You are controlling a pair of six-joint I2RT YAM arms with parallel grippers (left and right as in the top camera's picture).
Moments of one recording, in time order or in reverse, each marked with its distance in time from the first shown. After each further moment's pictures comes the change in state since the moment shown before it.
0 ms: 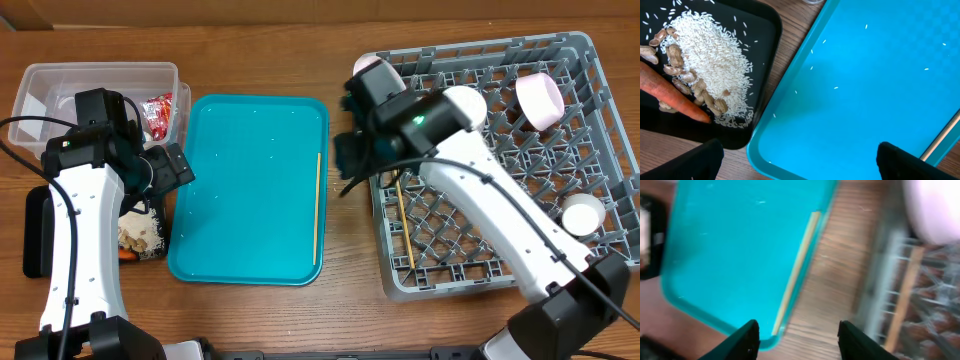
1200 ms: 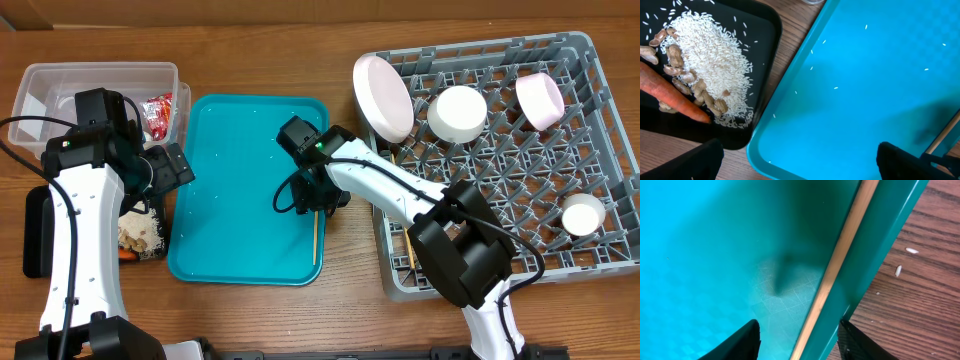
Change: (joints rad) left arm 0.000 0.000 0.000 0.001 0.000 0.000; right arm 0.138 0.419 -0.032 0.159 0.000 0.154
